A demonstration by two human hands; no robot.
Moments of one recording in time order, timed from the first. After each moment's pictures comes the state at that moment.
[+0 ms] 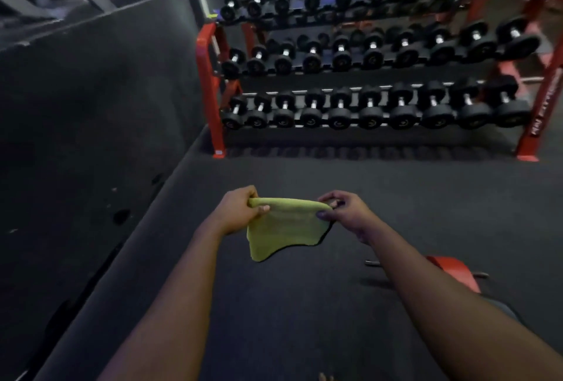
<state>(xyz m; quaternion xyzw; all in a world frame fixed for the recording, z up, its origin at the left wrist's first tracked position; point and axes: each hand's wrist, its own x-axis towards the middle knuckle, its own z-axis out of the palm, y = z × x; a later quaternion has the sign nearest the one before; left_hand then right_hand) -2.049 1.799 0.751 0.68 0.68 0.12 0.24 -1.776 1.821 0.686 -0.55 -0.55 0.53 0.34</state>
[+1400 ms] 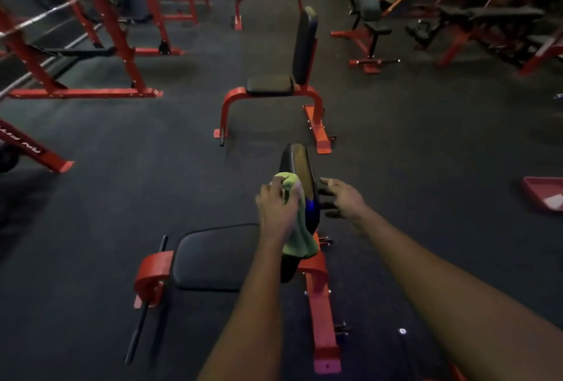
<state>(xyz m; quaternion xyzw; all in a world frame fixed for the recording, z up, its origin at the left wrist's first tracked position) -1.578 1.526 0.670 0.84 0.01 0.02 0.54 -1.575 1.372 0.698 -0.75 0.20 0.11 0.62</state>
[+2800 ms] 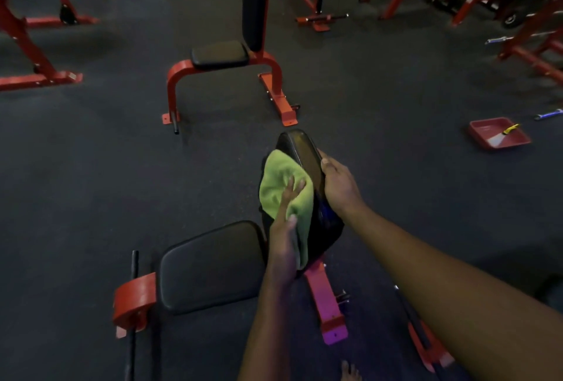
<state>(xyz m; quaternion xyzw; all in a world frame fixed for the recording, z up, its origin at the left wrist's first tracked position) -1.556 1.557 0.595 0.56 -0.18 -0.12 0.80 -1.522 1.421 0.665 -0.81 0.24 -0.07 0.52</state>
